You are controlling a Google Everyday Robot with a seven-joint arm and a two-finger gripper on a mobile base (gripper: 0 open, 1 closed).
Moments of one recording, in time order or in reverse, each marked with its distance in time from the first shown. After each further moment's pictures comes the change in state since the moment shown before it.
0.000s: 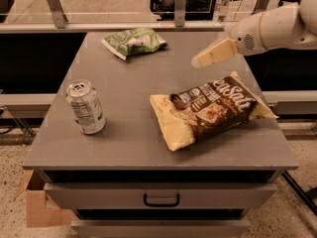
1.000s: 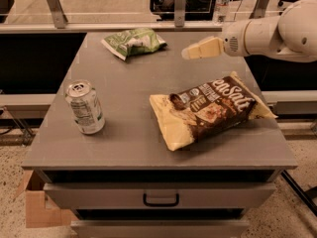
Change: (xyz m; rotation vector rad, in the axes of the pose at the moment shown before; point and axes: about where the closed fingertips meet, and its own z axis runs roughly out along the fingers) arm -0.008 -0.031 0.040 0.116 -0.121 0.094
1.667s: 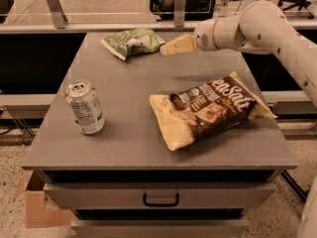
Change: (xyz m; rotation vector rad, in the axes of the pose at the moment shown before) arm -0.012 -0.002 0.086 -0.035 -0.009 -0.018
